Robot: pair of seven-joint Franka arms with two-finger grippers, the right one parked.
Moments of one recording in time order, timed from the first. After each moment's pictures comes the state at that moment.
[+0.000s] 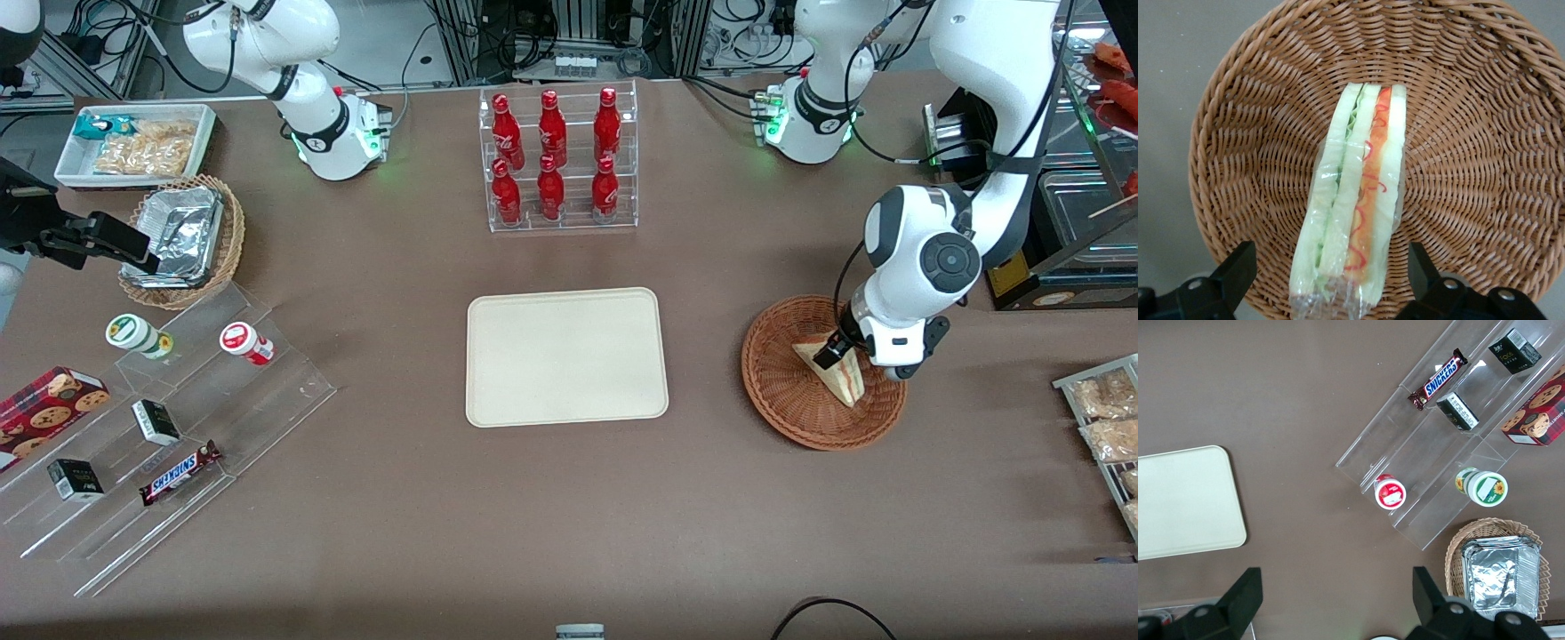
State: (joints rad) arm -0.04 0.22 -0.09 -2.25 0.02 2.40 -0.95
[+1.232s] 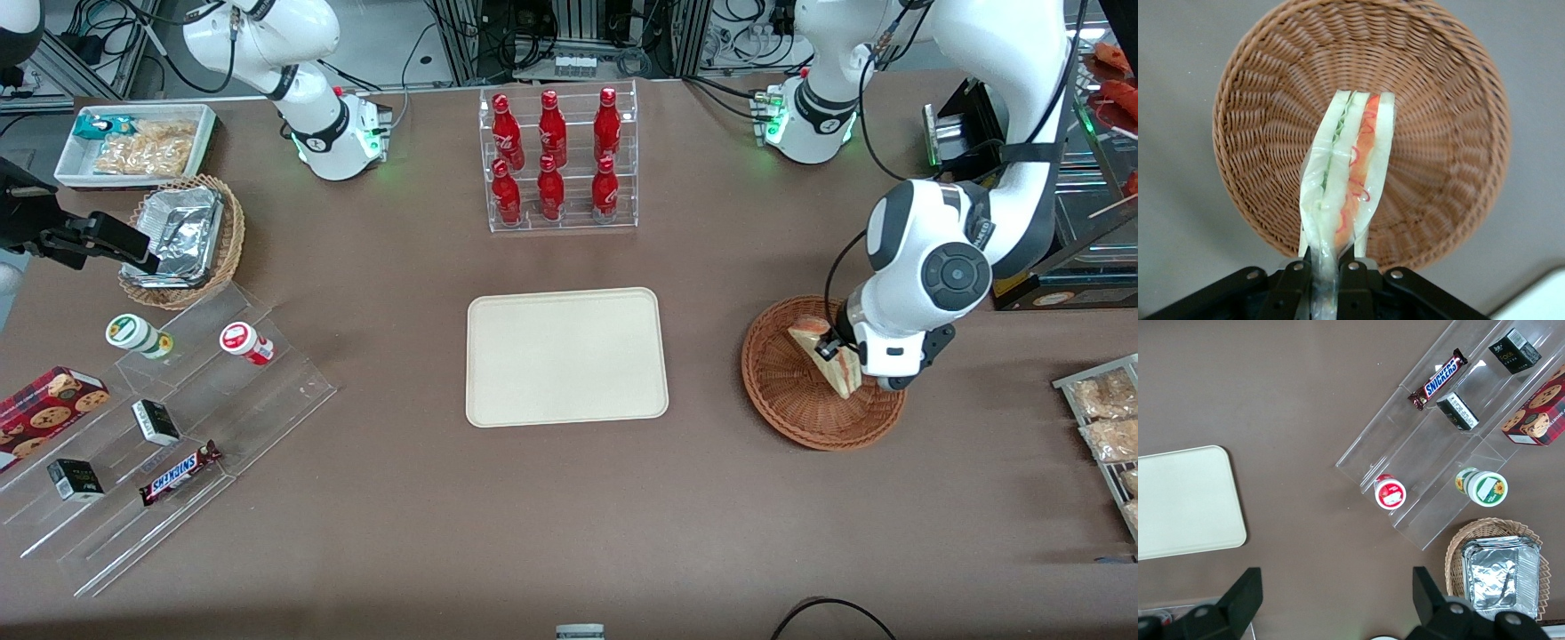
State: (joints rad) arm -0.12 0.21 -0.10 -1.99 0.02 2.03 -0.94
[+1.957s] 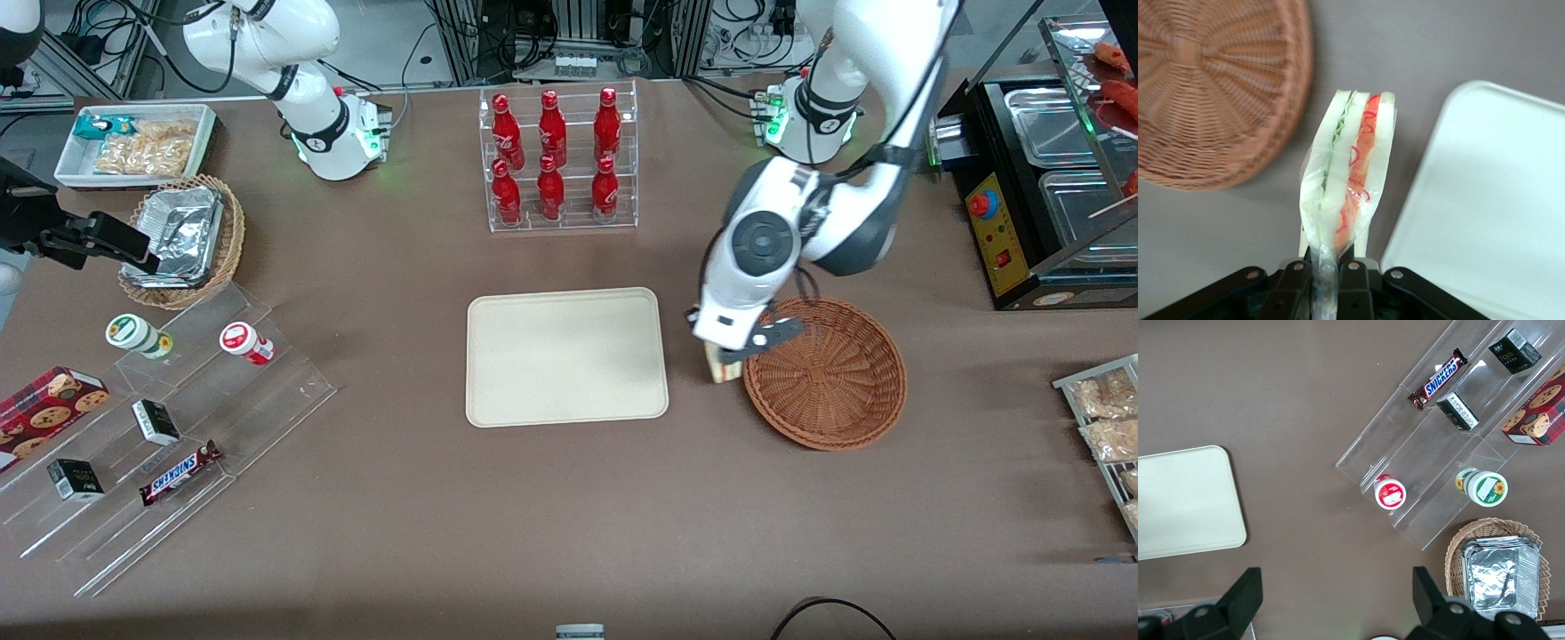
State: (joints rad) arm -0.46 0.33 -0.11 -1.87 0.02 2.02 -0.91
